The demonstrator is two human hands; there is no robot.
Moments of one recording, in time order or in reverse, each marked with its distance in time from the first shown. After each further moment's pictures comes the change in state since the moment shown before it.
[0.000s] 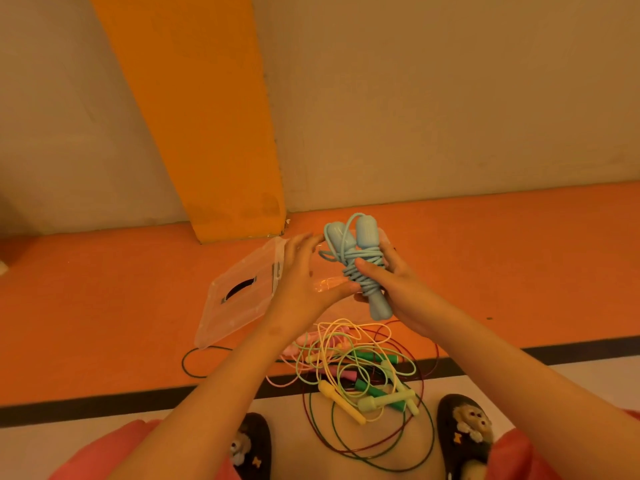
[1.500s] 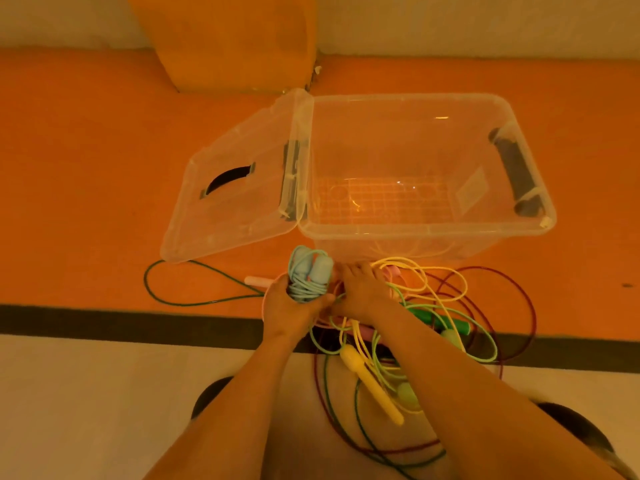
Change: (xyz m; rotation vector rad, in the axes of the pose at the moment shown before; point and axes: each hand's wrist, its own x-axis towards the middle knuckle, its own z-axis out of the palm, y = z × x) left_hand -0.036 -0.359 0.110 -0.090 0.199 -0.938; right_hand 0.181 0.392 -0.029 -1.495 -0.450 0.366
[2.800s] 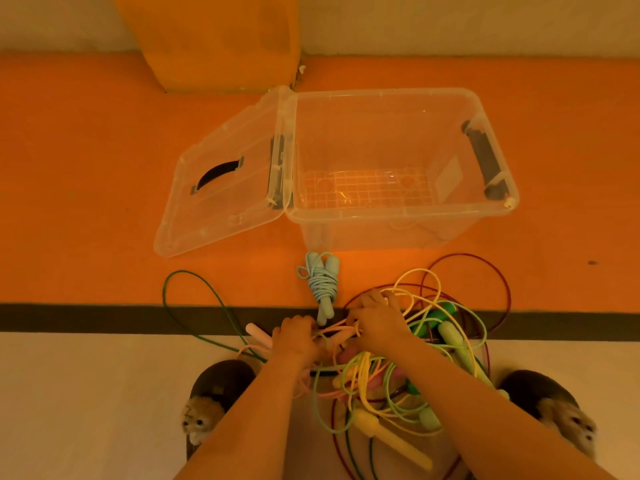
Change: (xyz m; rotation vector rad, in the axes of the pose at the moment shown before) left_hand -0.038 -0.039 0.017 0.943 -0.469 0.039; right_hand -0.087 0.019 0.022 -0.196 -0.091 -0.065
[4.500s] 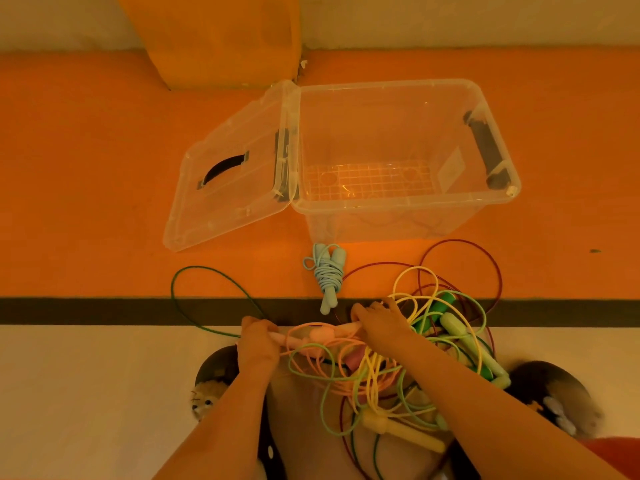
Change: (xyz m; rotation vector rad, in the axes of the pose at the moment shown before) left_hand -0.016 -0.078 0.017 -0.432 0.261 -0.188; right_hand -0.008 -0.008 0.023 0.013 -0.059 0.007
